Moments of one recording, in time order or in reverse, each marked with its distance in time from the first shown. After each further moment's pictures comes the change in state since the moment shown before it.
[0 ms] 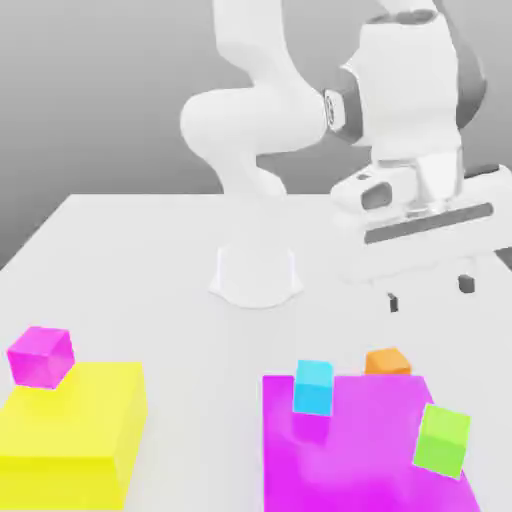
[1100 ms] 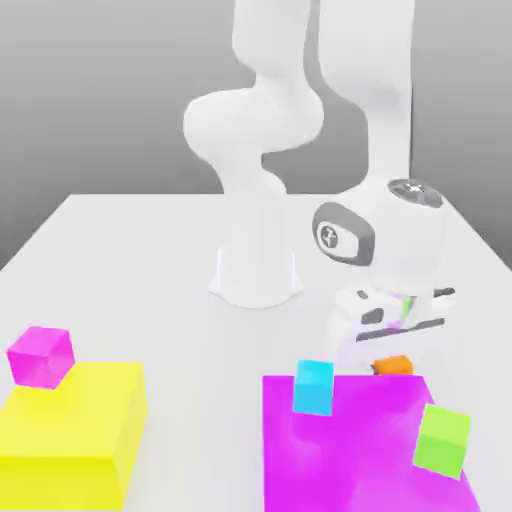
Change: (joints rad) arm 0.191 0.454 -0.145 -0.097 -0.523 0.386 0.454
